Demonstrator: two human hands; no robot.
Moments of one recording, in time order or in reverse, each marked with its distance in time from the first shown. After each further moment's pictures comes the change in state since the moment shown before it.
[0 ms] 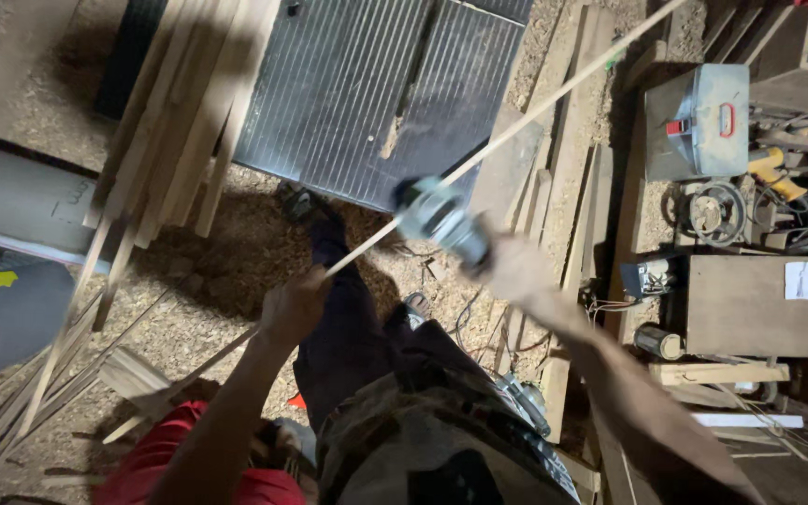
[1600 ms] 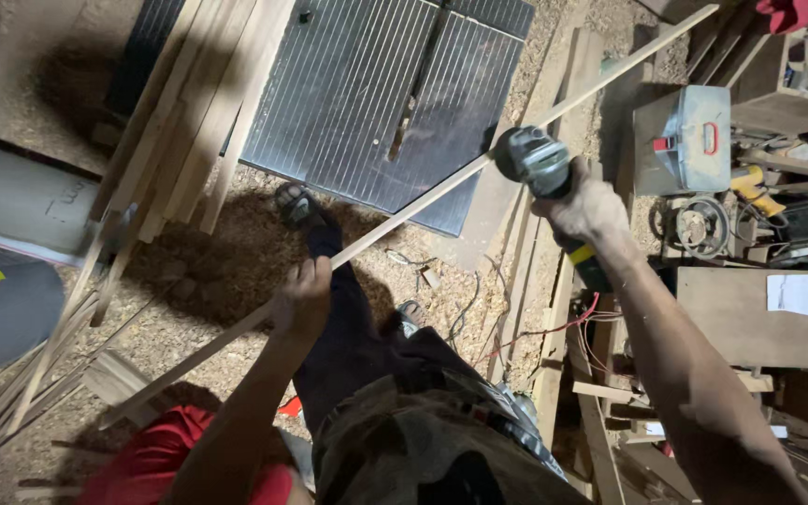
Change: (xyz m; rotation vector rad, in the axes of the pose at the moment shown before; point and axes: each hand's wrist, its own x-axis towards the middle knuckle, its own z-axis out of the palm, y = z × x) left_hand 0.000 0.020 0.012 0.386 0.361 0.124; right_hand 0.045 0.074 -0.067 0.054 0.196 0.218
